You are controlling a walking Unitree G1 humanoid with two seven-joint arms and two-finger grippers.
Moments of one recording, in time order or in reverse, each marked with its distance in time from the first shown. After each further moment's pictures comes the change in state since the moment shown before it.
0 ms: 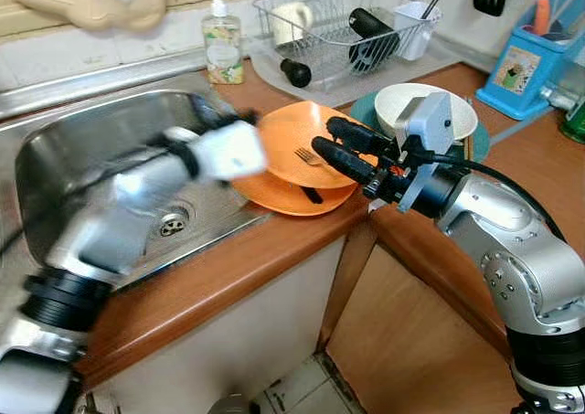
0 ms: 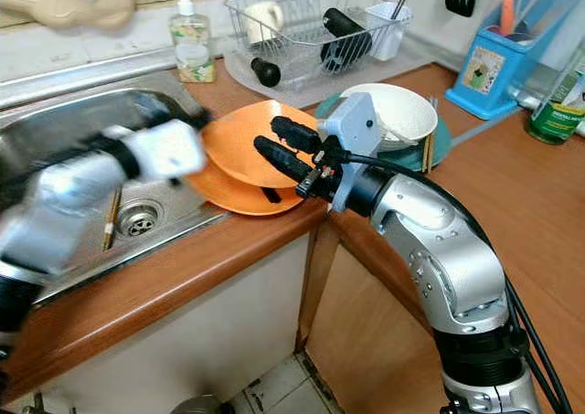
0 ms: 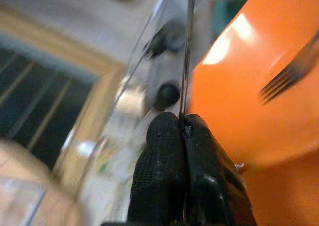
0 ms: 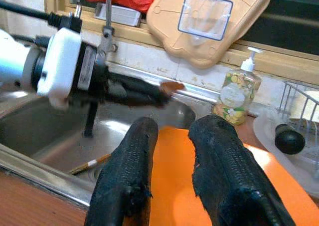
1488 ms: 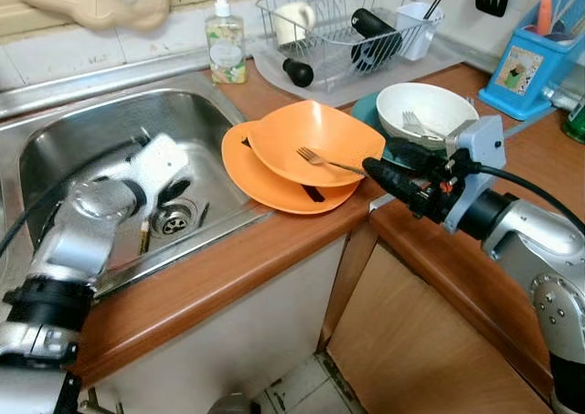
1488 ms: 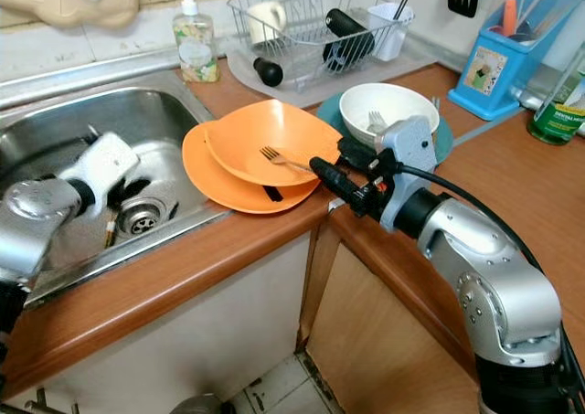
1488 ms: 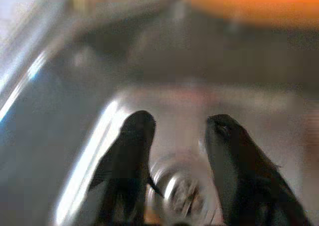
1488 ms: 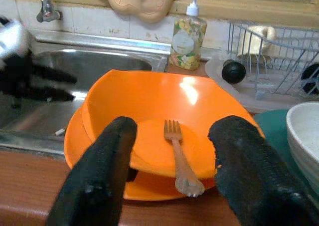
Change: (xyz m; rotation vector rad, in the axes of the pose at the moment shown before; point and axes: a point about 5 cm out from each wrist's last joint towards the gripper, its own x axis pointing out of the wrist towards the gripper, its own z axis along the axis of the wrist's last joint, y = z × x) left arm -0.025 -0.032 -0.081 -0.599 0.343 -0.100; right arm -0.050 -0.019 -0.022 0.104 0.148 -0.219
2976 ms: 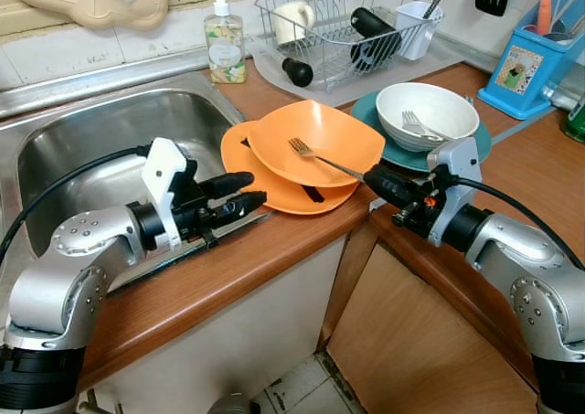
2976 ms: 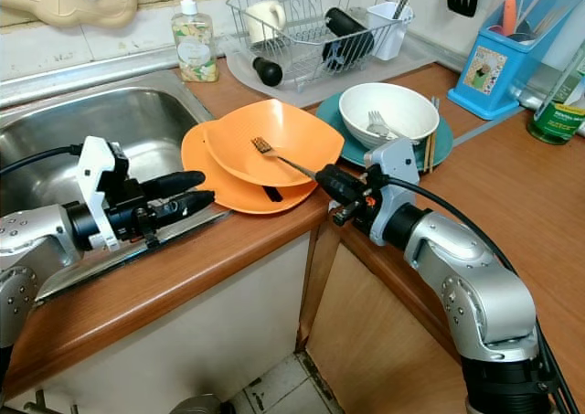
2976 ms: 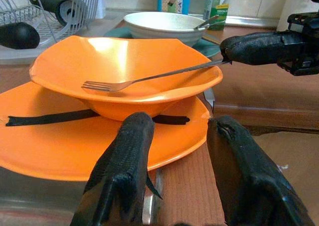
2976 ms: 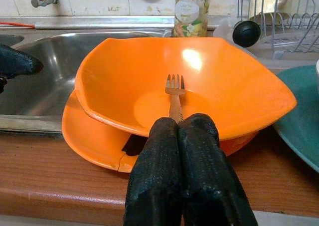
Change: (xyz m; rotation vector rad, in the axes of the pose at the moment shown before) left arm -0.048 -0.059 0.046 -0.412 -0.402 -0.496; right arm 0.009 -0.001 -0.027 0.104 0.069 0.016
